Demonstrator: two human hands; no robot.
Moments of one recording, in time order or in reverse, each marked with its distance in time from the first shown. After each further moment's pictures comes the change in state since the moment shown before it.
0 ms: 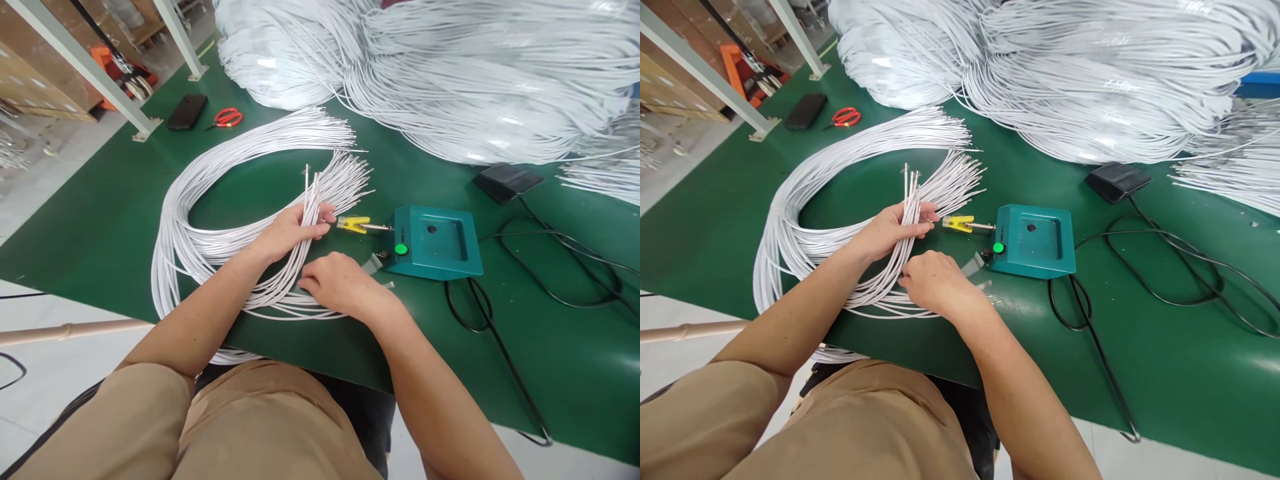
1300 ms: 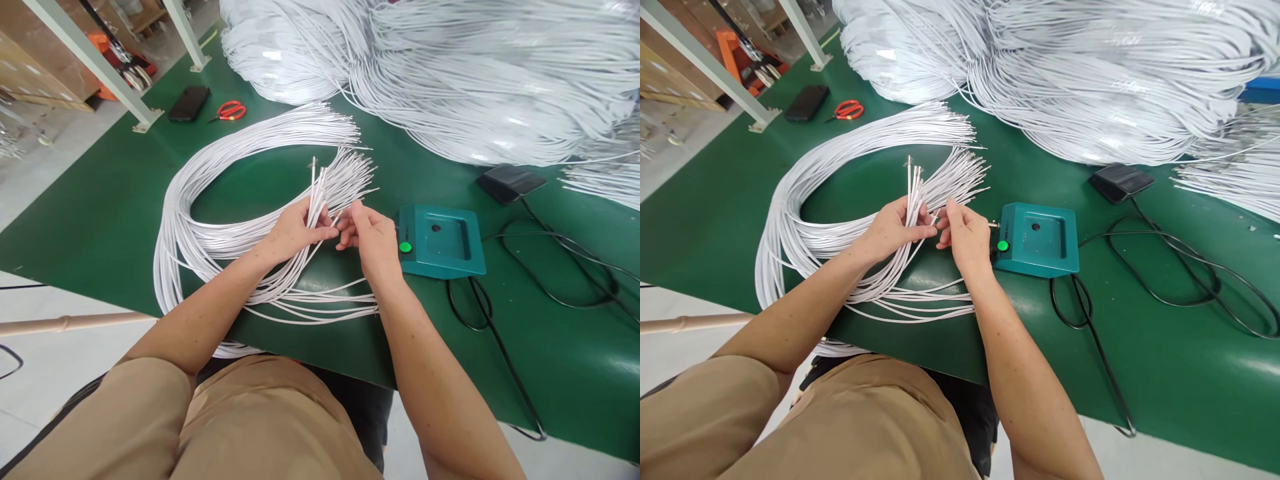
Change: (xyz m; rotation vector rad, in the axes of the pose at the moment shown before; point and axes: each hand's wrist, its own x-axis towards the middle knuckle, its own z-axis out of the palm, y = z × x) left_hand -0.011 0.013 0.010 0.266 0.105 0.137; right_hand 0.019 0.029 0.000 1.196 0.767 0.252
